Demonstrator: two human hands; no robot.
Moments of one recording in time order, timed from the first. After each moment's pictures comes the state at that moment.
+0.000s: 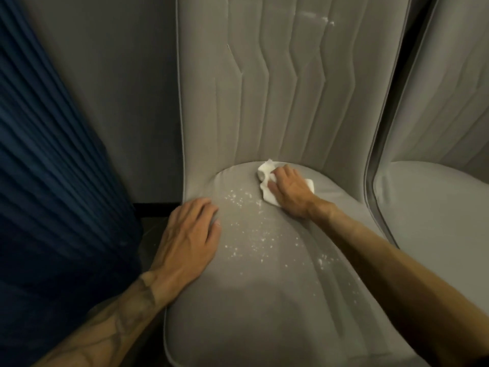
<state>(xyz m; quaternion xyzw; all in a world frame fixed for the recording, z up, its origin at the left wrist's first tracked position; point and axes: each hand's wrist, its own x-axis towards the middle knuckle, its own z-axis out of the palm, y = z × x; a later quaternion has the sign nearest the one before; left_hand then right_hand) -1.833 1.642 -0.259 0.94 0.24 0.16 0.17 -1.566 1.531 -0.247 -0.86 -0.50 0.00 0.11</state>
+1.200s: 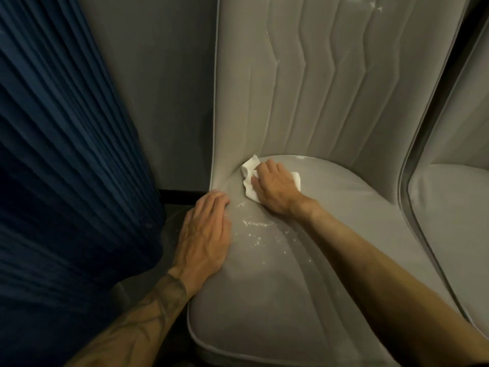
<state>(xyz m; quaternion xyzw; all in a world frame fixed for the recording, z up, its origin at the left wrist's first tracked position) -1.852 1.633 -0.269 0.90 0.29 0.21 0.23 -1.630 1.596 -0.253 -0.82 -0.56 -0.04 0.07</state>
